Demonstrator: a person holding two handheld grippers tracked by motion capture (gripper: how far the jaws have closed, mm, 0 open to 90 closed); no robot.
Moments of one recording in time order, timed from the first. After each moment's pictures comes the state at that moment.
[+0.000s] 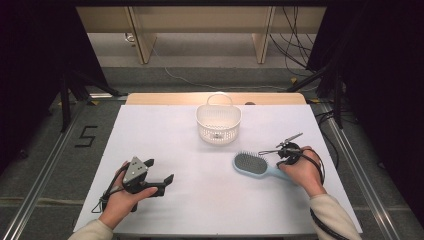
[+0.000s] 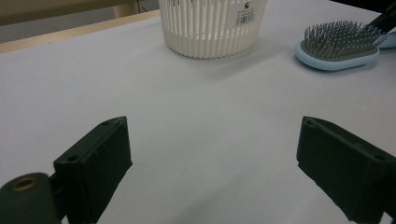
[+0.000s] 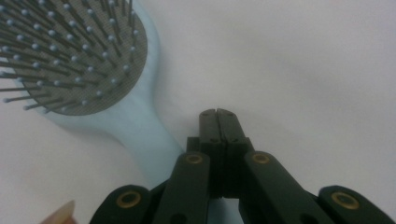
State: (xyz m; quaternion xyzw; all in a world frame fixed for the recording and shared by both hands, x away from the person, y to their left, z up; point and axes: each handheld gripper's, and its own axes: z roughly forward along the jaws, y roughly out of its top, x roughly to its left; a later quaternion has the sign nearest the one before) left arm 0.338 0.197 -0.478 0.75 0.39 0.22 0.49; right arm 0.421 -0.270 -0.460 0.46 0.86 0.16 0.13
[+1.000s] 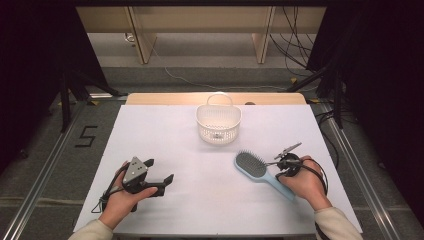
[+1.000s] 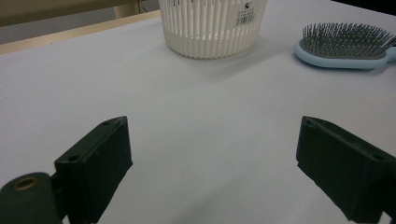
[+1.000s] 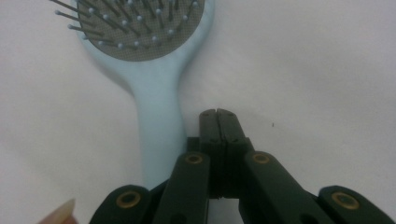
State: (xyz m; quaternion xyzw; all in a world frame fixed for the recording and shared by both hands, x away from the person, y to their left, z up) left arm 0.338 0.197 -0.477 0.75 0.39 0.22 0.49; right arm 0.388 -0.262 -0.458 0.43 0.88 0.15 0.10
